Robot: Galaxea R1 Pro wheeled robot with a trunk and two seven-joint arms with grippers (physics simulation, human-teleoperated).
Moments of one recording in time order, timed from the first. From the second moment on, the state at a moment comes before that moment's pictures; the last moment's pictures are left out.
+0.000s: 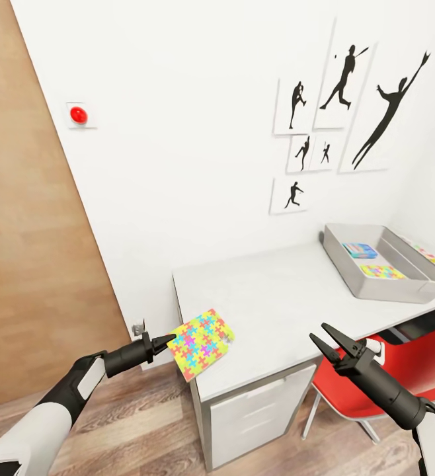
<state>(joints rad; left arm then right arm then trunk) -0.71 0.13 0.08 -0.47 0.51 0.70 -1.13 -0.18 0.02 -0.53 -1.58 -0.78 1.04 0.94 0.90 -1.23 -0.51</state>
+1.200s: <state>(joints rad) -0.71 0.13 0.07 -0.62 0.50 0.87 -1.13 -0.18 0.03 -0.53 -1.57 -0.79 1.03 0.94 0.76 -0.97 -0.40</state>
